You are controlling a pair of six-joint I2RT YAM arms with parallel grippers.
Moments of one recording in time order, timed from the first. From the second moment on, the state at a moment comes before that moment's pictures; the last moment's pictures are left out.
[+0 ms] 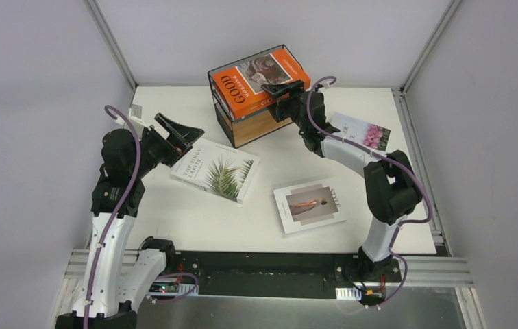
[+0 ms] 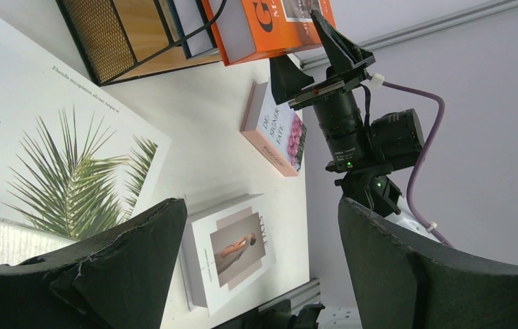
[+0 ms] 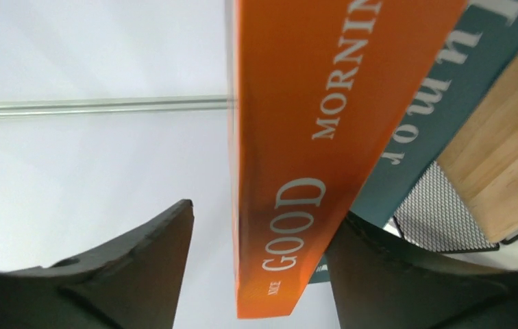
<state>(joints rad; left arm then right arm) -0.05 0.75 0.98 -0.47 0.39 -0.95 0.54 1.82 1.26 0.45 0.00 1.50</state>
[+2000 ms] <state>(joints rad) -0.05 0.74 0.99 -0.47 0.39 -0.95 0.47 1.72 1.32 0.04 -0.06 1.24</state>
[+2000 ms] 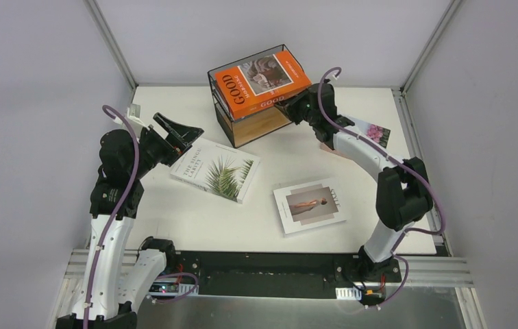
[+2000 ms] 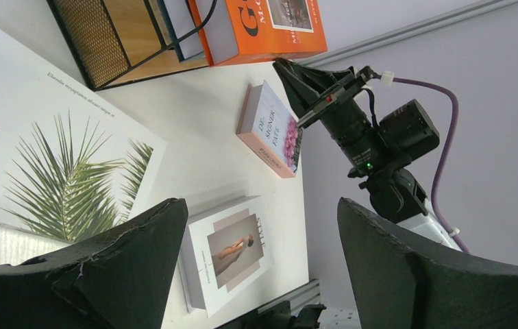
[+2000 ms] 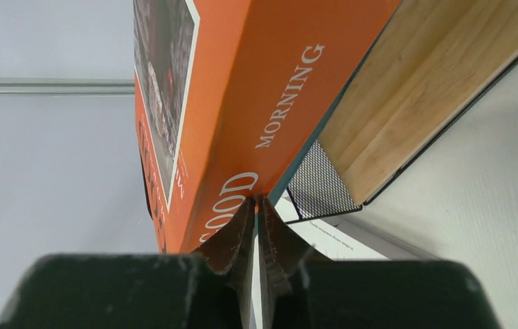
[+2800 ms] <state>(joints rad) -0.05 0.79 0.97 -0.47 0.47 -0.88 0.46 1.75 1.26 0.09 -0.17 1.25</state>
